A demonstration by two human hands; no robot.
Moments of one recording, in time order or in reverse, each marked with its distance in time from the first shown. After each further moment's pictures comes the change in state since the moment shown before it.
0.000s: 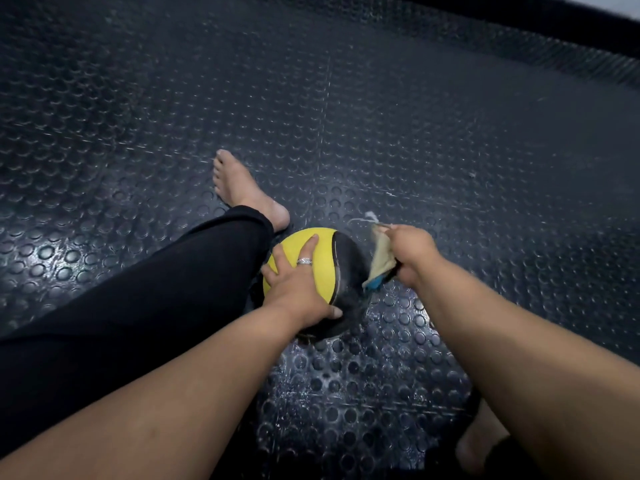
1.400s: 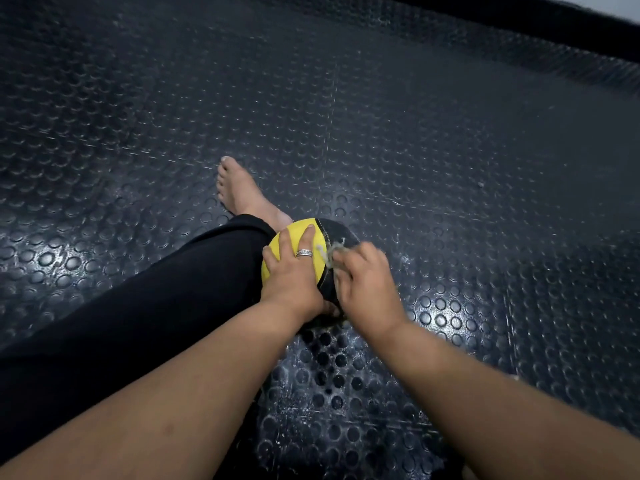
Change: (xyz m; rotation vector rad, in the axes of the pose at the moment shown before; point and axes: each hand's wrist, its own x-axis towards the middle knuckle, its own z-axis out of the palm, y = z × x) left_hand 0.024 0.002 -0.018 0.113 0.111 0.086; right_hand -0.051 0.029 0.045 -0.697 0.086 -0.910
